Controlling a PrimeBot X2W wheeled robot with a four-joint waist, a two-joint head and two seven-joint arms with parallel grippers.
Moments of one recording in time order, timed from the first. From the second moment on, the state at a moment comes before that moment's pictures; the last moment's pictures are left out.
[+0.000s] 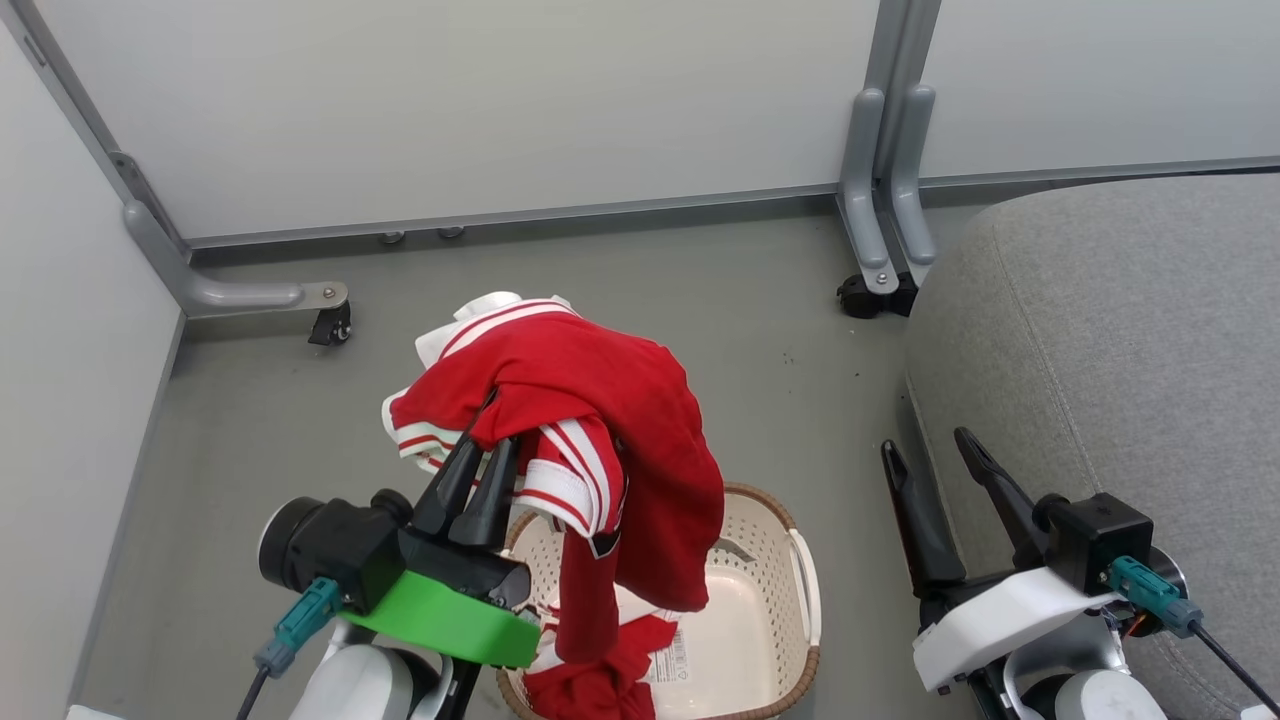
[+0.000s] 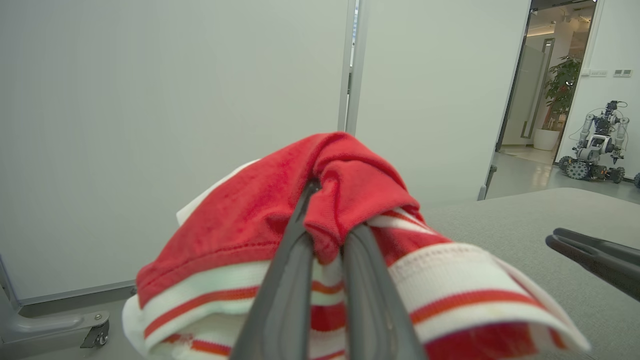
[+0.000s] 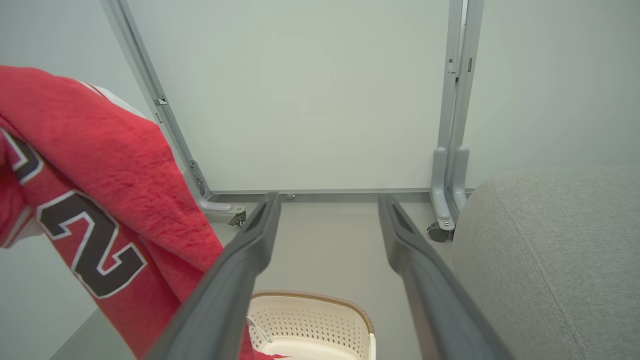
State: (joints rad) left arm -0.16 0.16 -0.40 0.06 -0.37 -0.11 -0.26; right arm 0.03 -0.05 0.12 -0.04 0.18 0.13 -0.03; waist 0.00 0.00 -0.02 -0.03
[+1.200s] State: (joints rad) left arm -0.19 0.13 -0.46 0.08 -0.37 -0.12 -0.26; right arm -0.24 -0.05 0.63 0.25 0.34 0.13 -0.08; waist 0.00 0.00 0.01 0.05
